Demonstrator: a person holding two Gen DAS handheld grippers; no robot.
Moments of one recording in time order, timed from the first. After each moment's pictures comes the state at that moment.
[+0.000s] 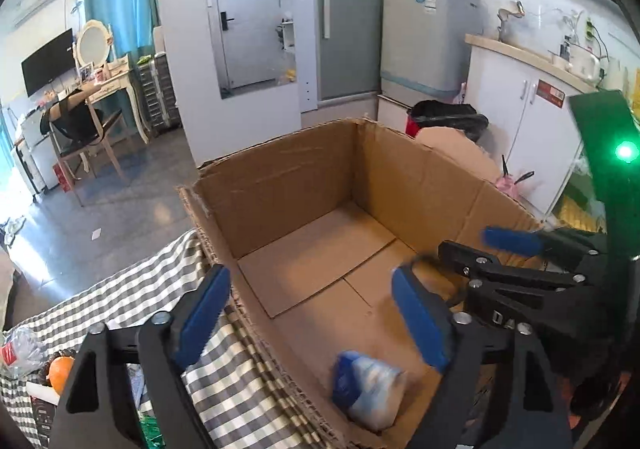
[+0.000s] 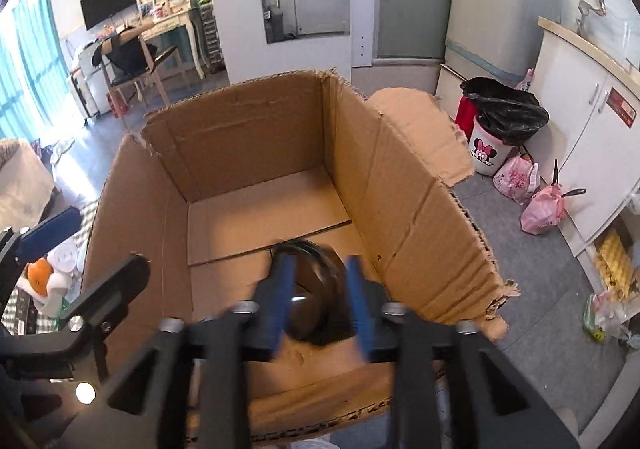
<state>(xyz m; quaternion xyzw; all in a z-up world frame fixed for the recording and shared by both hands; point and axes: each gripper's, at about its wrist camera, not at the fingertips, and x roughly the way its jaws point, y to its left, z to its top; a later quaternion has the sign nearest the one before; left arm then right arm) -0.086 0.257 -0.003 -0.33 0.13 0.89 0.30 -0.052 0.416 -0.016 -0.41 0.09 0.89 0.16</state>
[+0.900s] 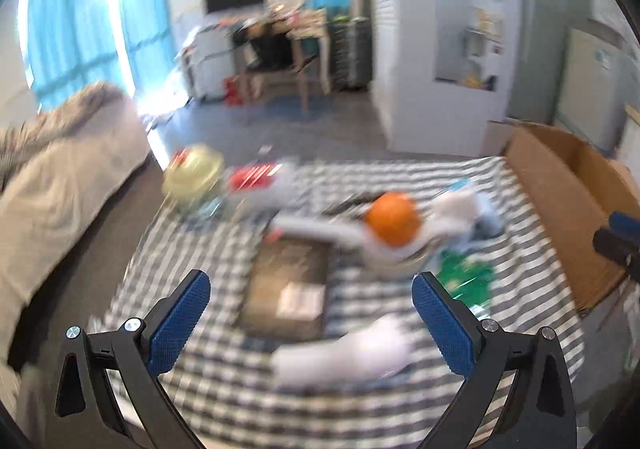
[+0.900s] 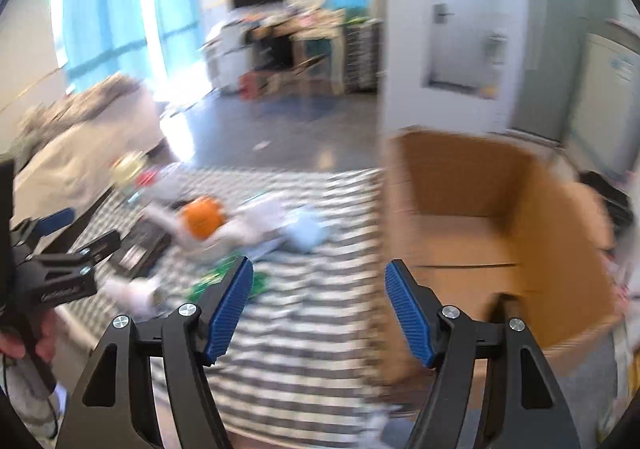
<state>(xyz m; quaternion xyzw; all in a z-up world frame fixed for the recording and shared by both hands) -0.040 -0.076 -0.027 -0.37 0.02 0.93 0.00 -0.026 0.191 0.000 -0.37 -0.01 0.92 -0.10</state>
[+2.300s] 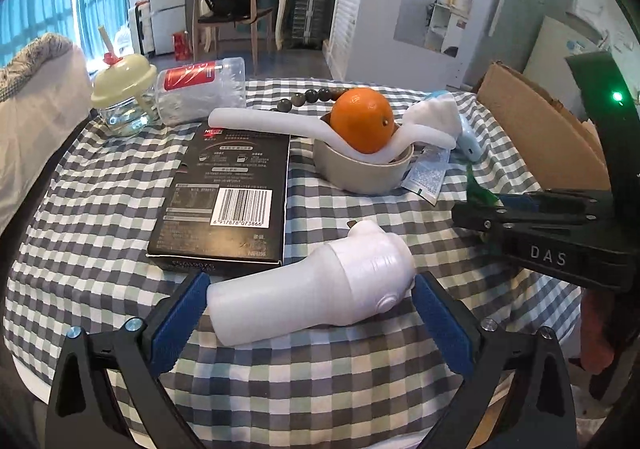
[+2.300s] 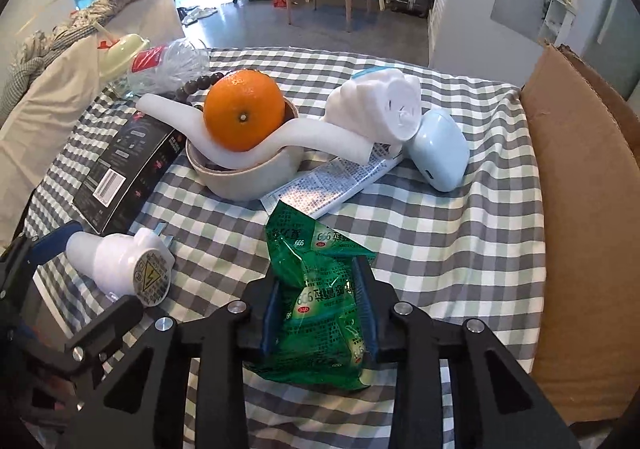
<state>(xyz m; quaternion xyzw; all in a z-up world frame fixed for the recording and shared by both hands) -0.050 -0.065 -0.099 -0.44 -0.01 0.89 0.10 -0.086 0.121 -0.095 -0.50 -0.05 0.85 -0.11</state>
